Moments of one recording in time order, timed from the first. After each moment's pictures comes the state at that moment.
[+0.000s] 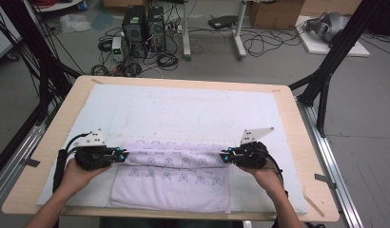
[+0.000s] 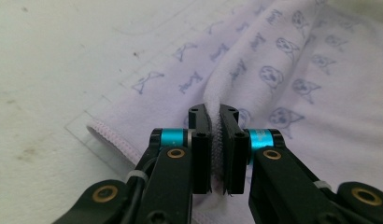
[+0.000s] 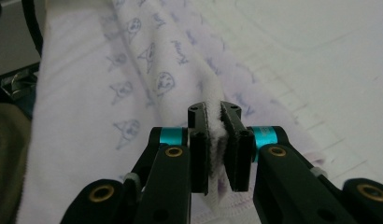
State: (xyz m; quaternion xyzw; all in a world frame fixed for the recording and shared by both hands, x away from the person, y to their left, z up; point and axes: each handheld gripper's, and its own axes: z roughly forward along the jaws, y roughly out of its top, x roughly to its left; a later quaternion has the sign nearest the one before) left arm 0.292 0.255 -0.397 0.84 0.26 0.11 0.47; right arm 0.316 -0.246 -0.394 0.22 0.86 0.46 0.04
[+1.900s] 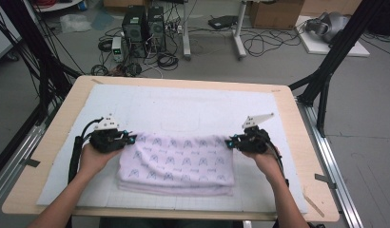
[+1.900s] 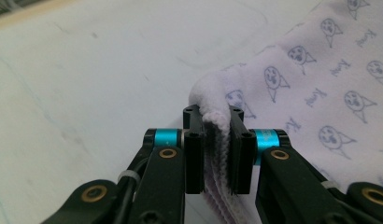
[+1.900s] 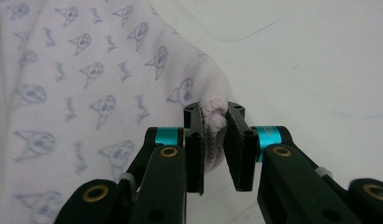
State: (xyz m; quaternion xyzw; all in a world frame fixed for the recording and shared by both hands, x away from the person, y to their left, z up) left arm 0.366 0.222 -0.401 0.82 0.33 0.18 0.43; right arm 0.374 -0.258 -0.393 0.28 0.86 0.42 0.07
